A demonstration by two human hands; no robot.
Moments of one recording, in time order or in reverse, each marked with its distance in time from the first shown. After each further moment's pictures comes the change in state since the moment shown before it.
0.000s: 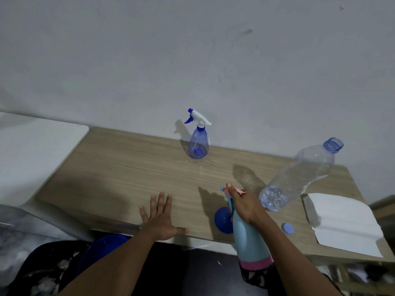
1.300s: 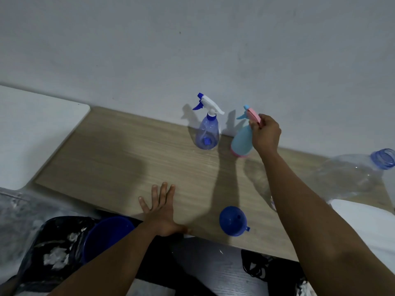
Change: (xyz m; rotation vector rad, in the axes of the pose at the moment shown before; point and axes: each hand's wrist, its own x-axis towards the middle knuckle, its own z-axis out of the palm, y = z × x) left_hand 0.014 0.005 -0.010 0.002 -0.052 -0.017; right_hand 0.198 -0.042 -0.053 0.032 0.580 -0.154
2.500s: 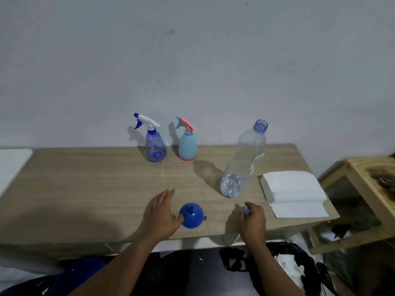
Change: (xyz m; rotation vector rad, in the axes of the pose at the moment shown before) left_hand -0.016 0.105 0.029 -0.179 0.396 0.339; right_hand -0.245 0.170 -0.122 -0.109 0.094 0.314
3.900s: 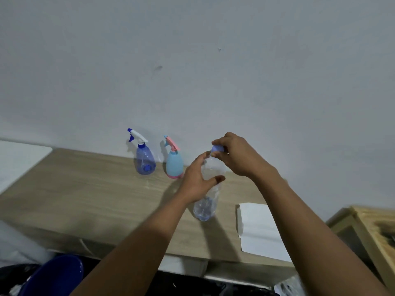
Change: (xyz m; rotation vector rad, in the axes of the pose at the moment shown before) left_hand 0.046 0.276 -0.016 -0.520 0.302 0.179; right_hand 0.143 -0.203 -0.196 -0.269 -0.394 -0.884
